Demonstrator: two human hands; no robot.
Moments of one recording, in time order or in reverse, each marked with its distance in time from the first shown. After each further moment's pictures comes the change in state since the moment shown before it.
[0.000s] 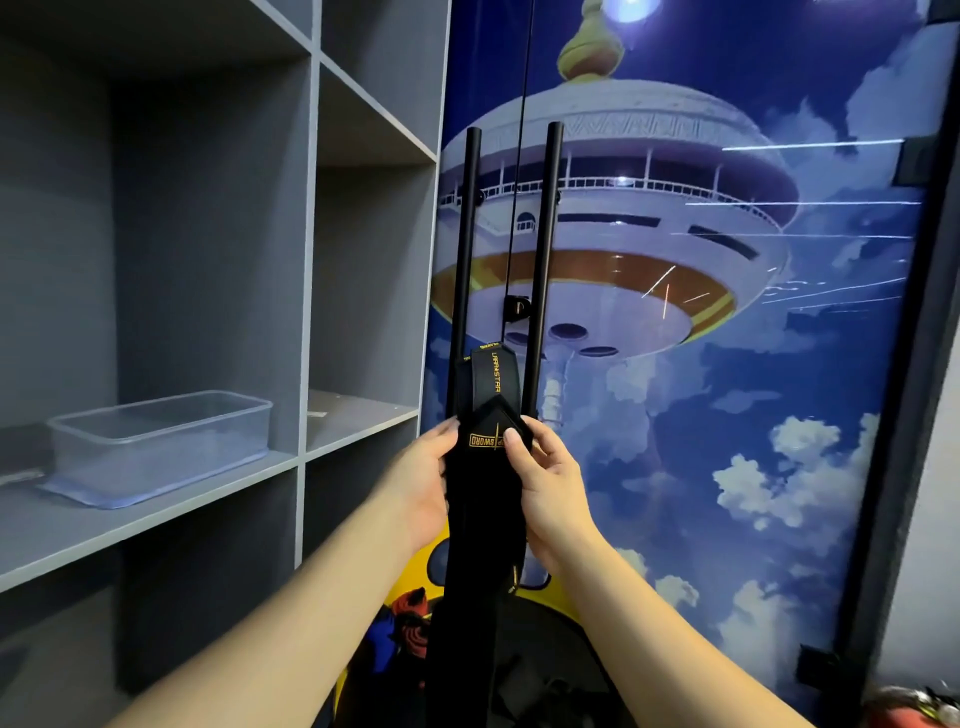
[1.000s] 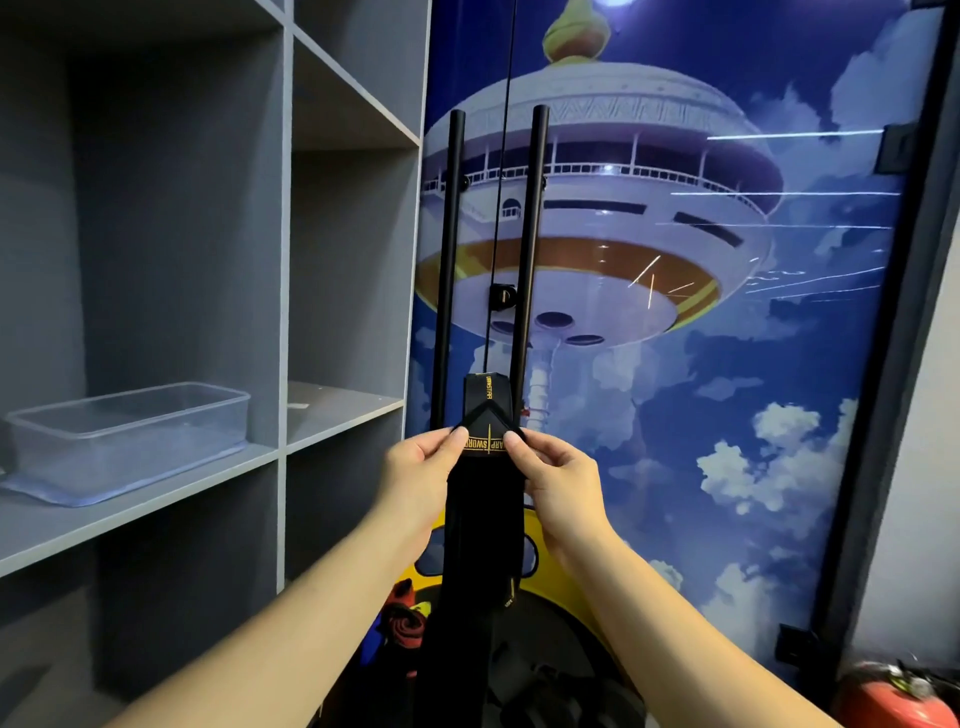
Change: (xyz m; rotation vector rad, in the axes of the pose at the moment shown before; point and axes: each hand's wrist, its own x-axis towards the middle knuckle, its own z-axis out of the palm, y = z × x) left_hand -0.004 -0.020 0.001 0.380 0.077 0.240; right_hand -0.003 -0.006 -0.026 -0.126 0.089 -0.005
